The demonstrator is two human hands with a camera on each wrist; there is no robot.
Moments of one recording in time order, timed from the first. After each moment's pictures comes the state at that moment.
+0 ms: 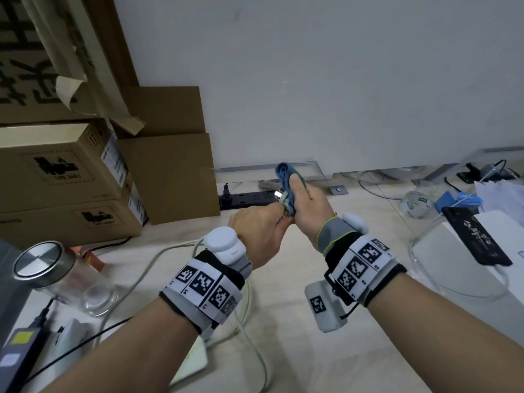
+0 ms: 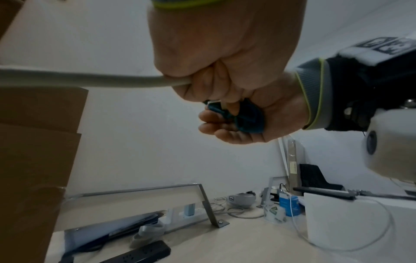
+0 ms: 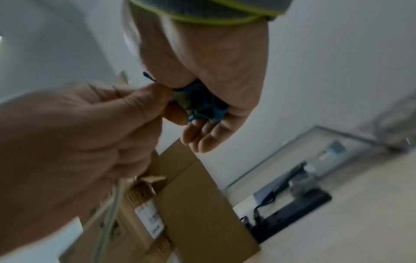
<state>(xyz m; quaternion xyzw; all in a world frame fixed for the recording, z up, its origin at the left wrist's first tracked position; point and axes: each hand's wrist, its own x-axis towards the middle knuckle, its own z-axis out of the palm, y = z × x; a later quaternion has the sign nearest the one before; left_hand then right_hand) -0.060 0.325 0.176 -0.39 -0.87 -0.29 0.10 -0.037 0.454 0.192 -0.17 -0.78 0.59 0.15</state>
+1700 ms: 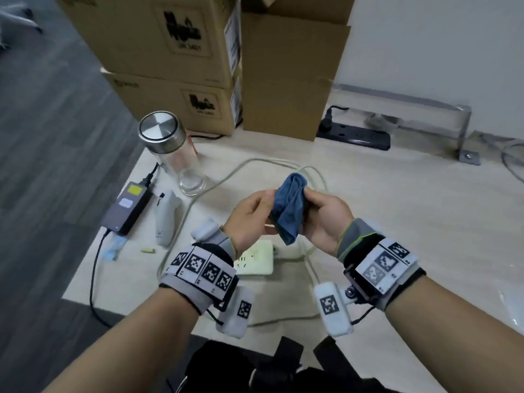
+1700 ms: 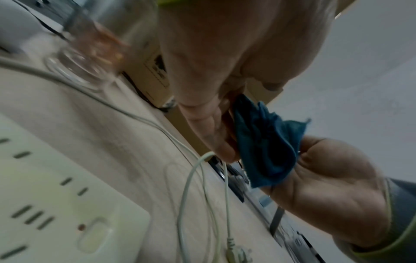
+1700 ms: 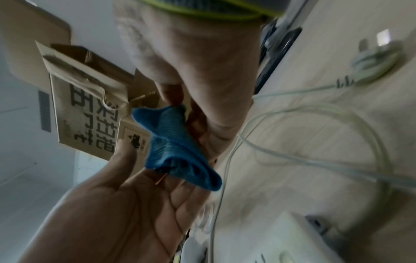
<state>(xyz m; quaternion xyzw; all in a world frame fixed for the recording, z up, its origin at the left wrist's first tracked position) -0.024 0.167 0.064 0.05 -0.68 -0.70 -0.22 -0.032 0.323 0.074 -0.25 -0.48 0.80 -0.24</state>
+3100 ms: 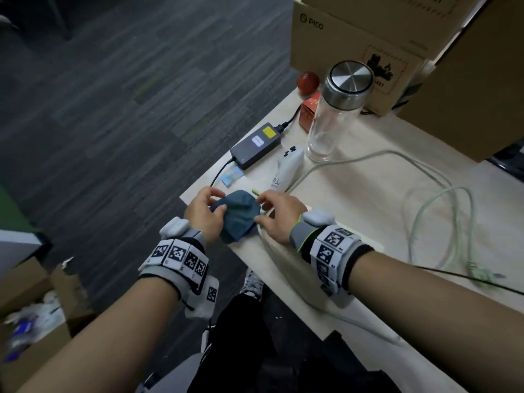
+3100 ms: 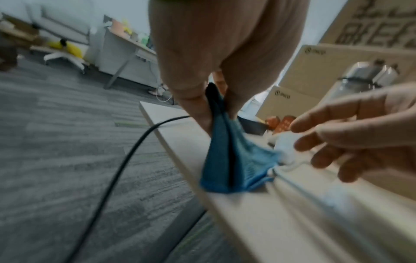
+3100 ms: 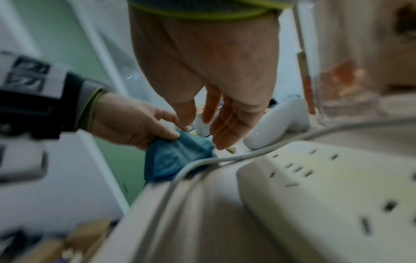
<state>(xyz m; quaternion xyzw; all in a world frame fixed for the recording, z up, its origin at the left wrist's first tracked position) 0.100 -0.084 -0.020 0.40 -0.83 -0.40 0.01 0.006 0.072 -0.008 0.27 -0.88 0.27 -0.28</state>
